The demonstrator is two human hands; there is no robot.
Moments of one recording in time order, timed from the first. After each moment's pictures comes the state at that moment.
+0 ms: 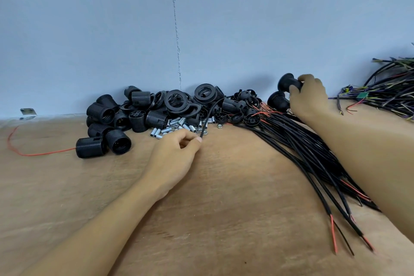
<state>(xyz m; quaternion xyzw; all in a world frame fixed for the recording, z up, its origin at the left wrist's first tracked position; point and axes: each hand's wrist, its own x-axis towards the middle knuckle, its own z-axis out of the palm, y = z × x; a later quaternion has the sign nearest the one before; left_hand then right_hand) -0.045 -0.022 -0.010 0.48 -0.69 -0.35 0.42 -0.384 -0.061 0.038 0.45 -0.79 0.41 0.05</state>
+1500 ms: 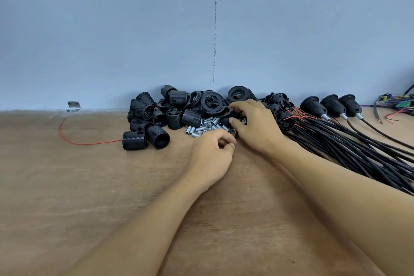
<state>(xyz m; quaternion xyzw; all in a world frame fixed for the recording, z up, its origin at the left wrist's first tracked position) -0.044 -0.023 -0.010 0.47 -0.70 -0.34 0.42 -0.197 -0.059 0.012 0.70 -0.62 0.34 0.03</state>
